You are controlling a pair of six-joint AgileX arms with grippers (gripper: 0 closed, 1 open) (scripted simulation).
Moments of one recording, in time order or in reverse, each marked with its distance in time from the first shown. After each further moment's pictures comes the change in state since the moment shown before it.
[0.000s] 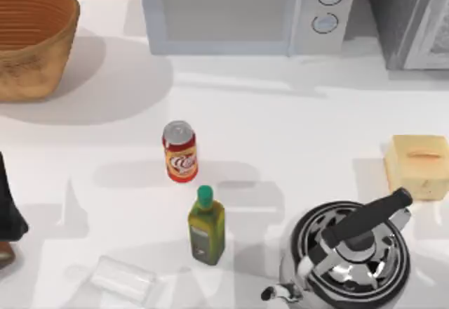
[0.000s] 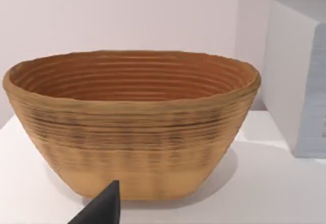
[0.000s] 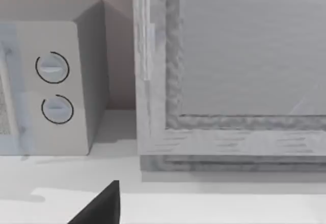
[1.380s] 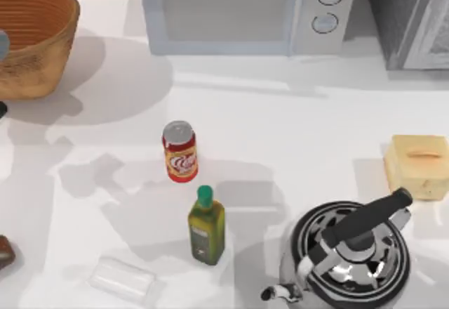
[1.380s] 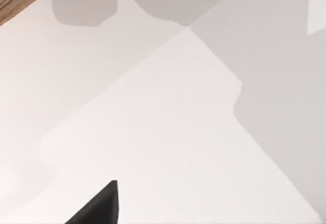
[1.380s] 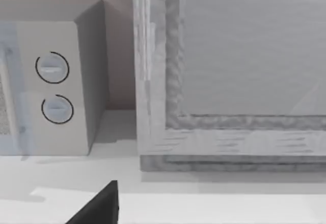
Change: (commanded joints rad) left arm 0.102 1.633 1.347 -1.029 0.001 0.786; right arm 0.000 0.000 0.000 0.000 0.000 0.000
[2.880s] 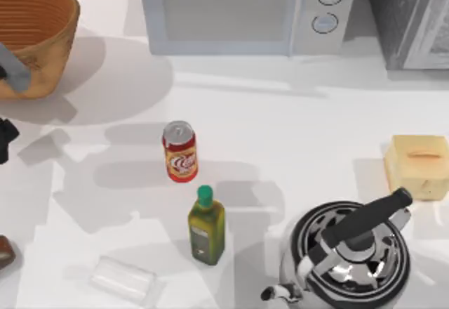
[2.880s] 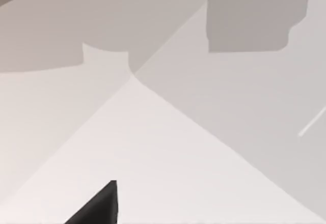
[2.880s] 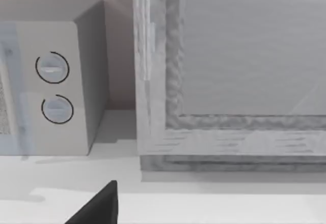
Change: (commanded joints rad) left arm 0.021 0.362 0.078 0.030 0.001 0.149; right arm 0.000 0.000 0.000 0.000 0.000 0.000
